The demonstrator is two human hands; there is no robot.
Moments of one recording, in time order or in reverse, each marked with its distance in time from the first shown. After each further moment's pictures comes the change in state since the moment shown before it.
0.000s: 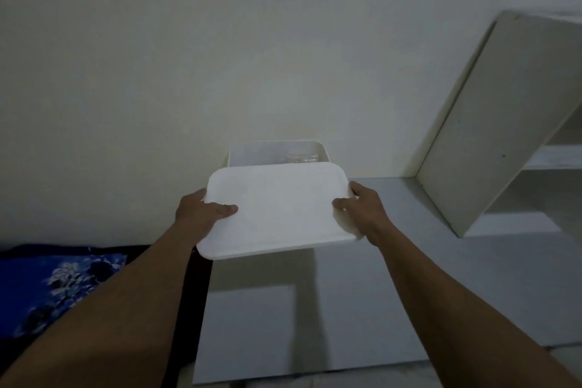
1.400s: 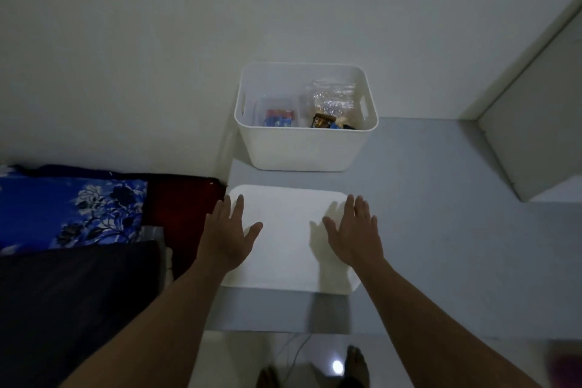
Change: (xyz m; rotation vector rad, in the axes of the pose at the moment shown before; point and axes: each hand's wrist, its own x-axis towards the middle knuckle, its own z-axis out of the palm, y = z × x) left_hand -0.006 -0.178 0.070 0.974 -0.058 0.296; right_hand 0.012 0.165 0.120 -0.762 -0.248 -0.042
